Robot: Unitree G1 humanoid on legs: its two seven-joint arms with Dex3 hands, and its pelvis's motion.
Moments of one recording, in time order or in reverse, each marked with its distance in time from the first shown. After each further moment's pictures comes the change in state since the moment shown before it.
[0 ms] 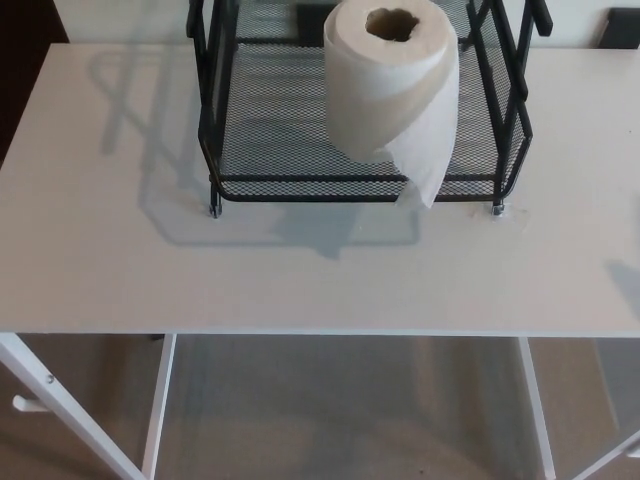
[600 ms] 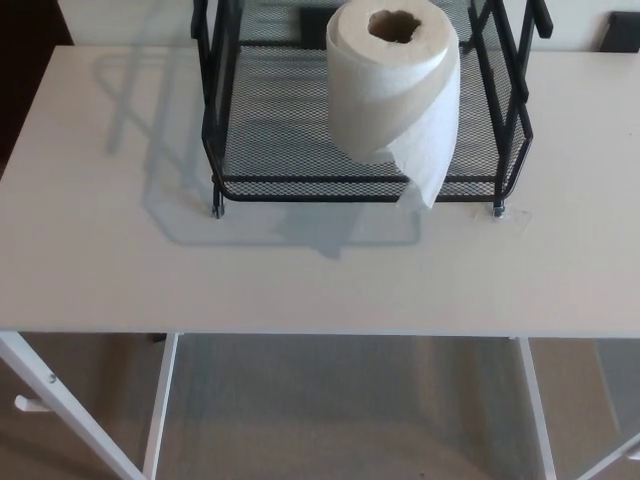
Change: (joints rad) left_arm -0.035 0.000 0.001 0.004 0.000 0.000 0.000; right_arm 0.362 0.149 0.327 0.351 -0.157 0.084 -0.225
